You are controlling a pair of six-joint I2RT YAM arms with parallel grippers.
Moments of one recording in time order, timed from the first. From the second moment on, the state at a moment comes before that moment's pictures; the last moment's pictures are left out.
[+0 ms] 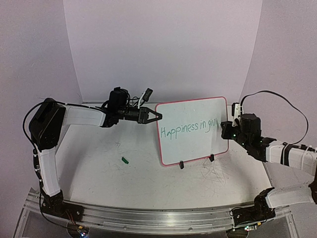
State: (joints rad) left arm -0.62 1.96 1.33 0.38 0.89 -0.40; right arm 0.42 1.16 0.59 0.22 0.21 0.28
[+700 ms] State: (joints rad) left arm -0.62 1.96 1.33 0.38 0.89 -0.40; right arm 0.42 1.16 0.58 0.22 0.21 0.28
